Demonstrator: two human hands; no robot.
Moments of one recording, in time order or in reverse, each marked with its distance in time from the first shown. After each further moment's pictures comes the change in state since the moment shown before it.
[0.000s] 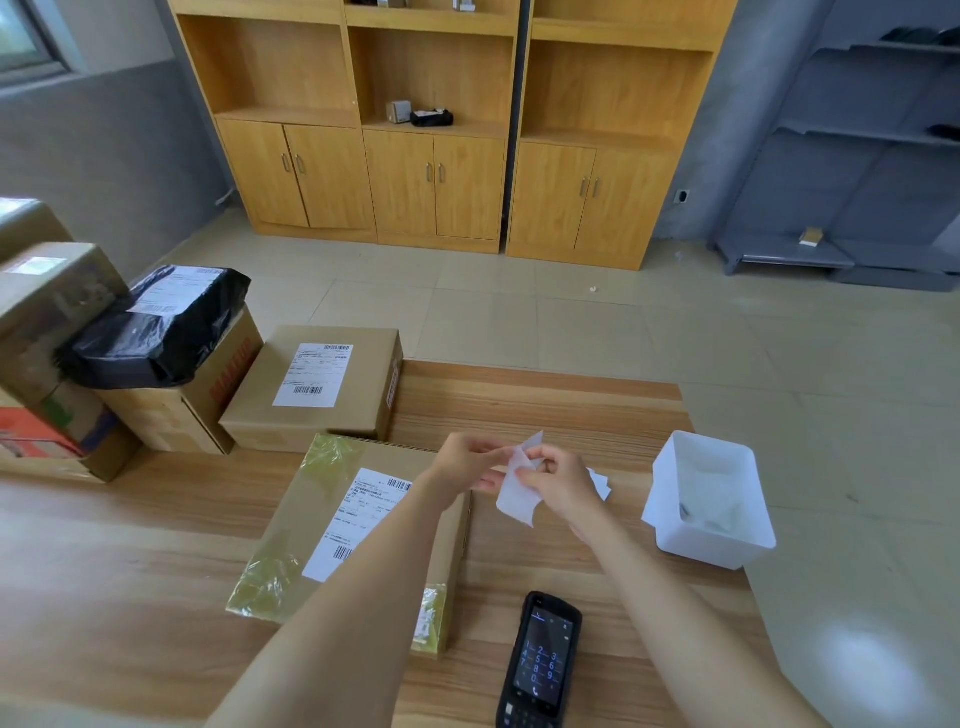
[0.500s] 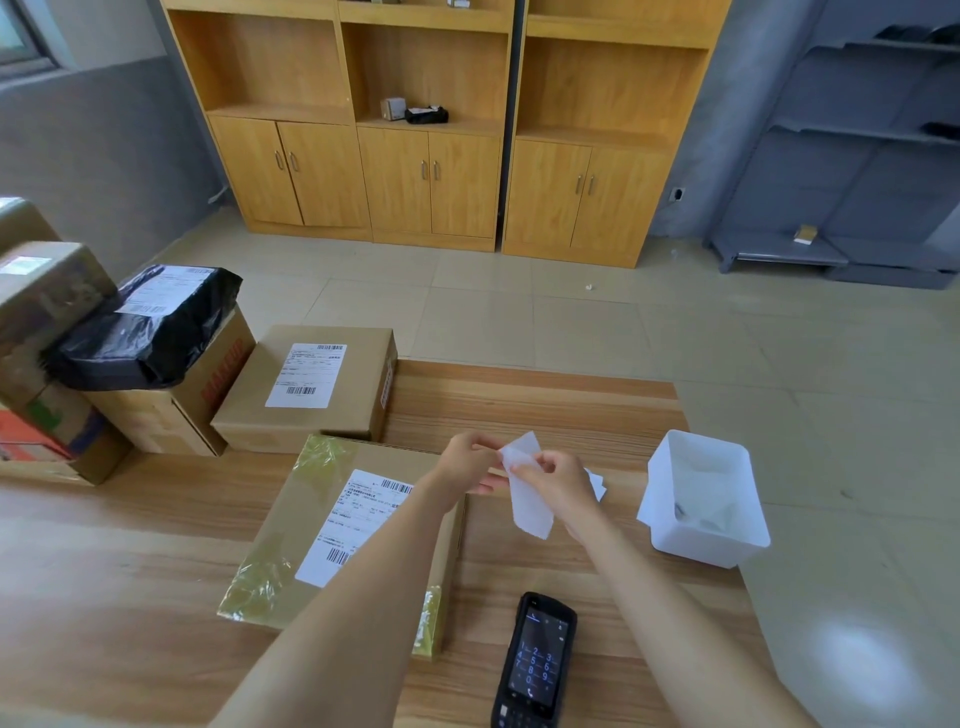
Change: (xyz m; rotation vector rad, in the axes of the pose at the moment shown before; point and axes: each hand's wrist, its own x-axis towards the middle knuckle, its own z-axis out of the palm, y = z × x) left_hand 0.007 0.001 0.009 -0.002 0.045 -0.114; right_hand 0.005 0.006 0.000 -0.009 0.065 0.091
